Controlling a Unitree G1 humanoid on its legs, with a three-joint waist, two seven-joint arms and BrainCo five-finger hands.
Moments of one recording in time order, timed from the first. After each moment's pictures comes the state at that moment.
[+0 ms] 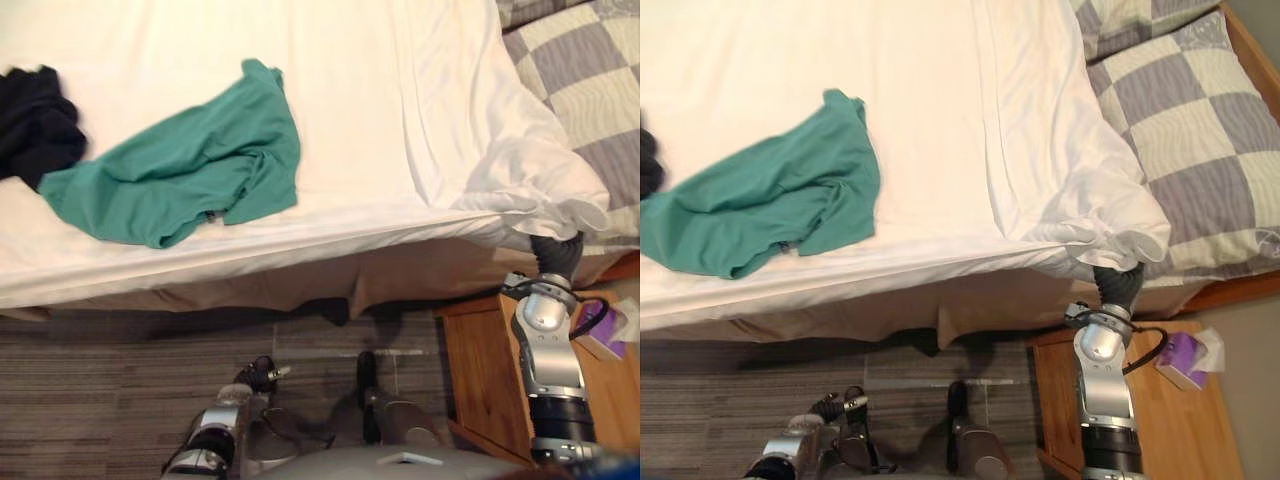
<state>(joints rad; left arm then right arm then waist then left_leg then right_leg) 0.00 0.17 0.02 0.93 -0.12 0.21 0.06 -0.01 -0.07 -0.25 -0.02 0.26 -0.11 -0.47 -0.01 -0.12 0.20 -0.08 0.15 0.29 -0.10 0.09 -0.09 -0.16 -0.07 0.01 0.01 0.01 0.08</state>
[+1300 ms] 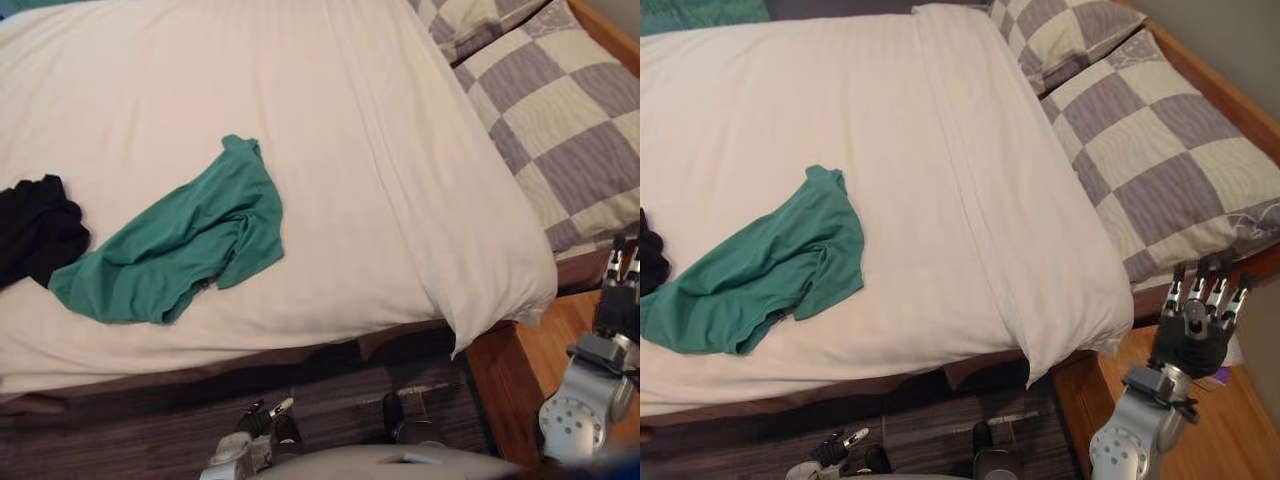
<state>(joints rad) 0.12 0.06 0.13 0.93 -0.14 0.09 -0.04 0.14 0.02 -0.42 -0.27 0.96 -0.34 0.11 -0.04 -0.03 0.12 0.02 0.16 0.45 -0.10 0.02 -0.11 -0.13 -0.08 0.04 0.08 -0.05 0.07</state>
